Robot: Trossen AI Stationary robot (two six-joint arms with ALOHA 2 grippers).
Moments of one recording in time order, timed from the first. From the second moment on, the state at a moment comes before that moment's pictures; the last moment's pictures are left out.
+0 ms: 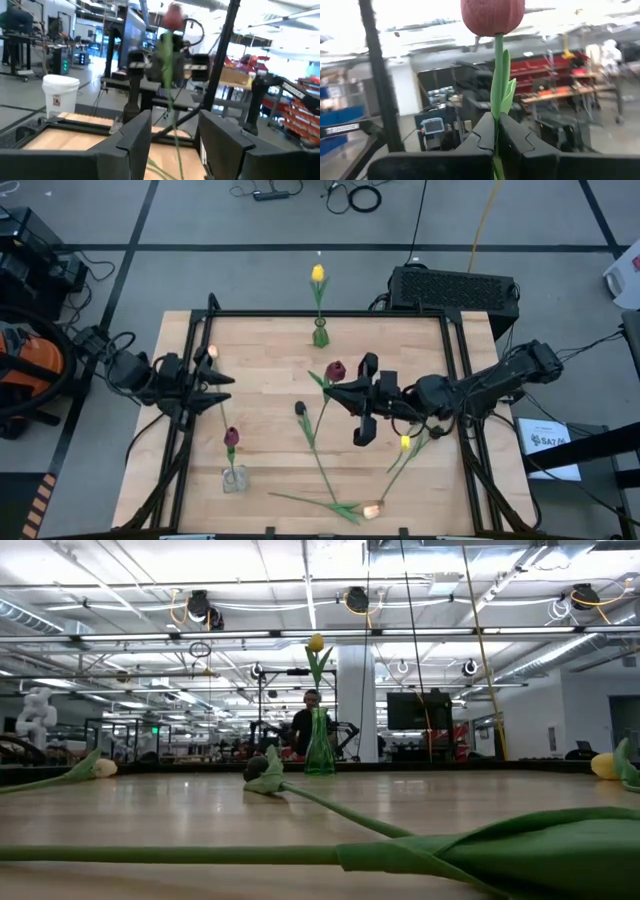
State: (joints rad) left arm -0.58 0.62 0.79 0.00 -0.50 -0.11; right arm 0.34 1.43 1.17 0.60 0.45 0.04
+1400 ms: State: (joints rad) left arm -0.49 0.78 0.79 0.17 -0.46 -0.04; right arm 0.11 2.03 2.17 0.03 -0.08 -0.07
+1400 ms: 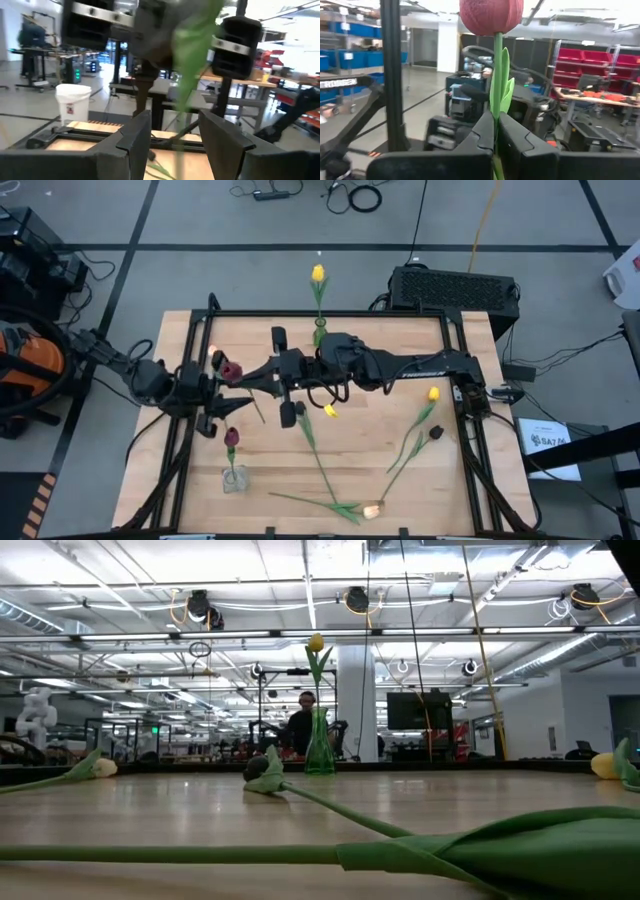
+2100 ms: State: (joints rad) left arm -0.40 0.80 0.79 0.23 -0.32 -0.05; right arm 0.10 2.03 2.17 0.02 -0.03 -0.06
